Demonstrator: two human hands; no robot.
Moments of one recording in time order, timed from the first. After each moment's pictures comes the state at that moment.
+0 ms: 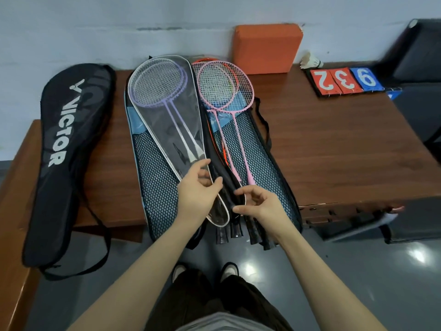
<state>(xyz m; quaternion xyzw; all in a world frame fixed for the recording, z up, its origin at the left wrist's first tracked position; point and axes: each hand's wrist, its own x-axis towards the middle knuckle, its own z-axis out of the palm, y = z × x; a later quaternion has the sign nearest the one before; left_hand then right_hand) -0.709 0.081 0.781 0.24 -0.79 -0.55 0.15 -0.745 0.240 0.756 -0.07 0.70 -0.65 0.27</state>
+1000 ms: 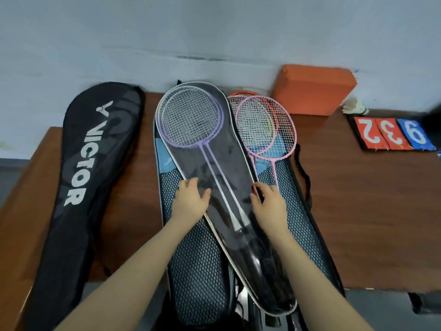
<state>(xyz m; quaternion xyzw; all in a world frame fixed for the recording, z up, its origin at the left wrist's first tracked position) -0.814 -0.088 0.724 0.30 -0.89 -0.34 -0.04 -0.882 0.099 0.726 -0.13 0.94 -0.30 0.06</state>
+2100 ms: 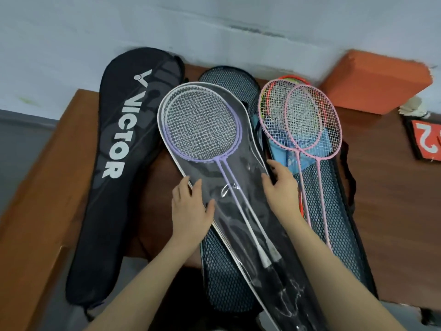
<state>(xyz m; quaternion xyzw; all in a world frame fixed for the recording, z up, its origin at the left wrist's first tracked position) -0.730 -0.131 0.720 0.33 -0.91 -0.26 0.03 -0.876 0.010 0.732 -0.16 0.91 -0.37 0.09</state>
